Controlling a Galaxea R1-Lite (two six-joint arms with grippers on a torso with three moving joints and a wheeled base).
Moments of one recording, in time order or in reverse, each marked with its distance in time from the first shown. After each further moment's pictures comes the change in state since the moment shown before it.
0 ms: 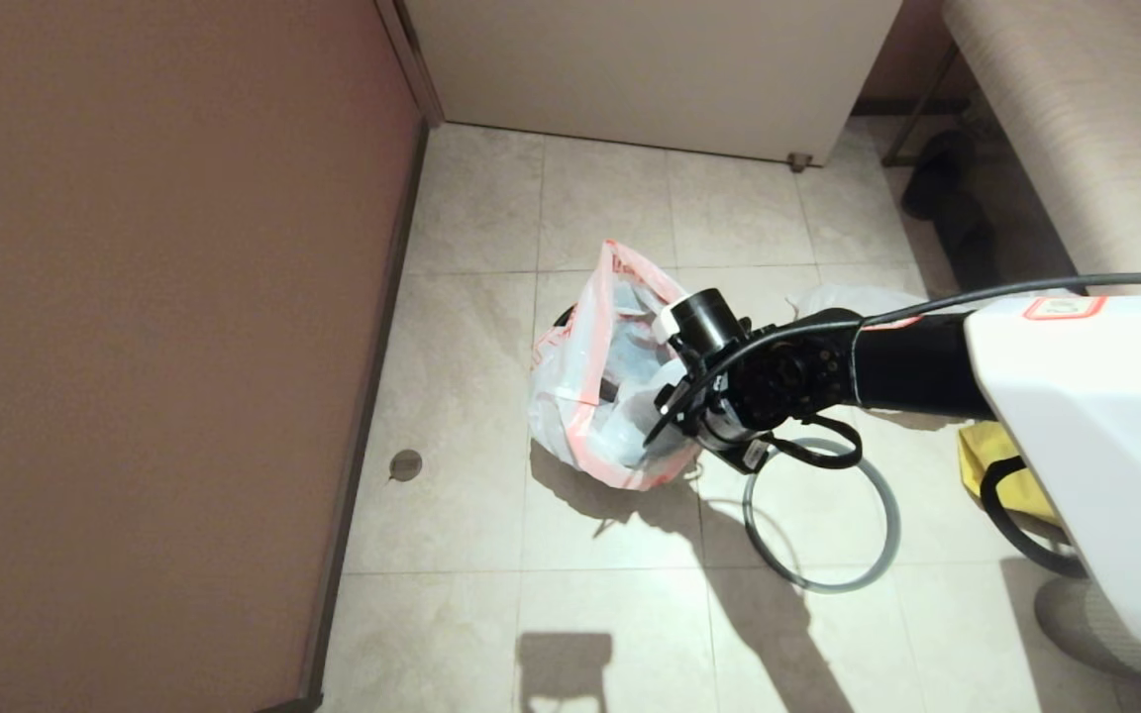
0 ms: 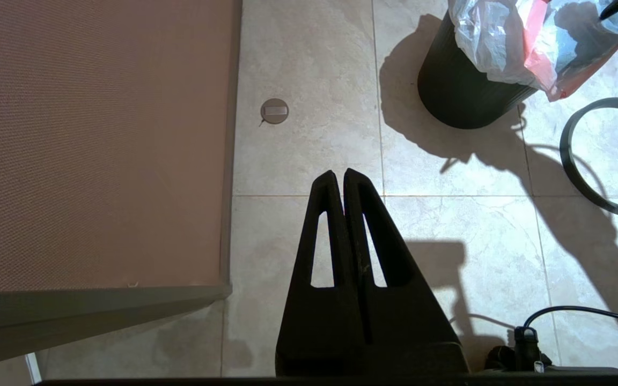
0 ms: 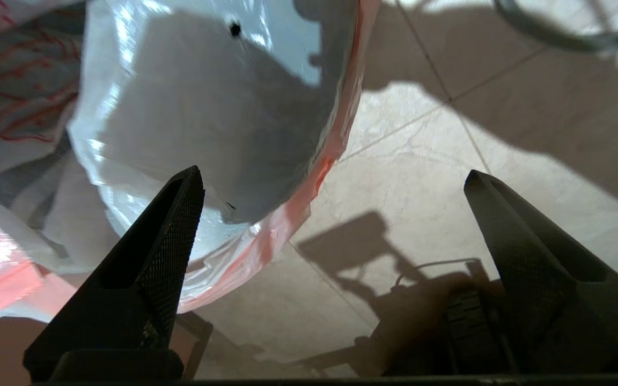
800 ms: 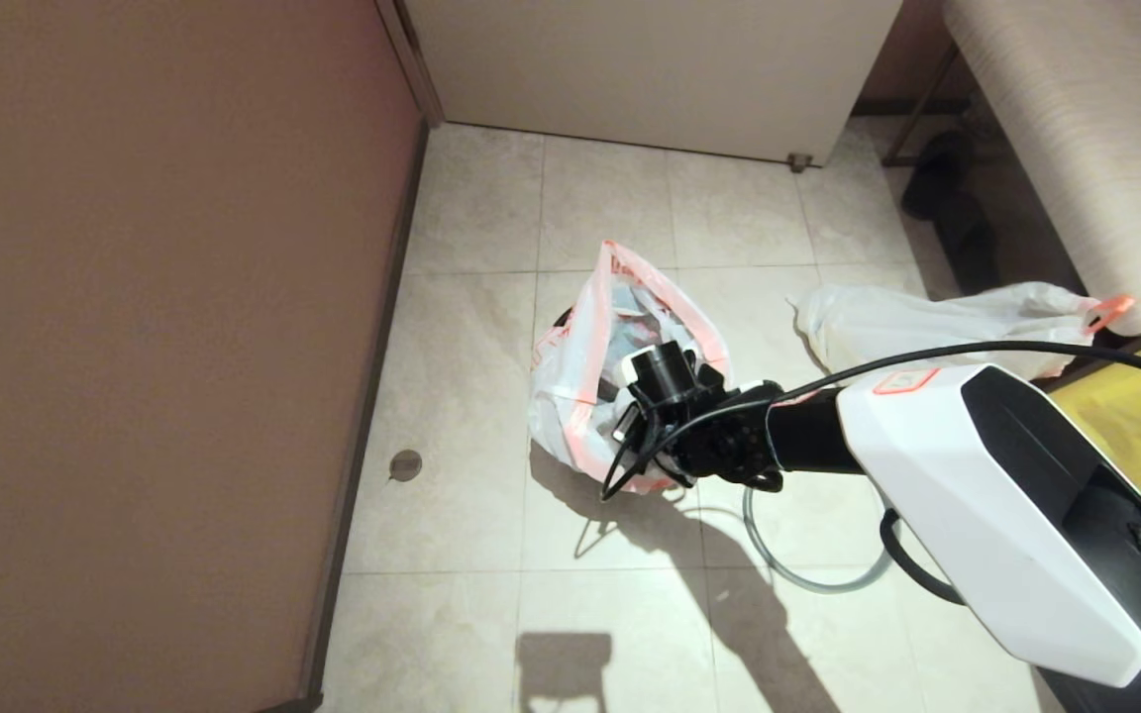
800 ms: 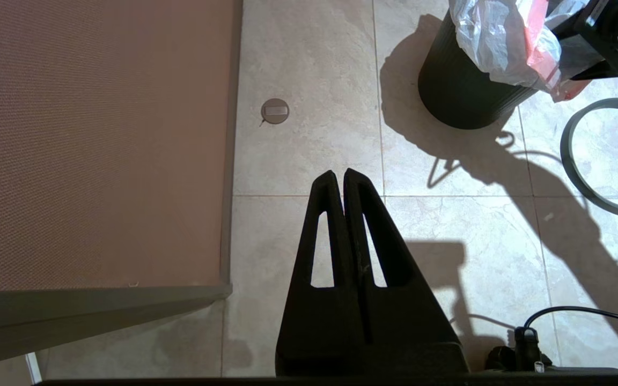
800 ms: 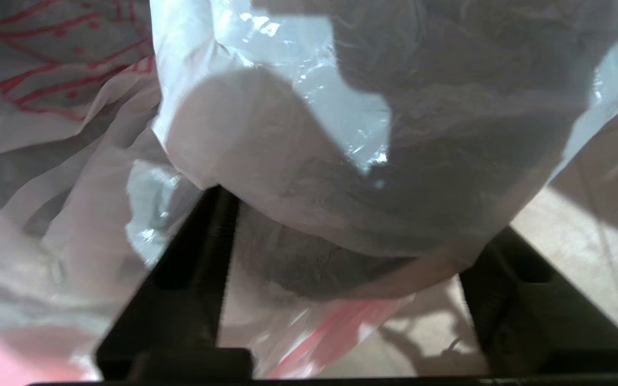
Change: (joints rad) left arm 0.000 0.000 0.000 0.000 0.000 0.000; right arm 0.031 0.170 0.000 -0.357 0.003 -0.107
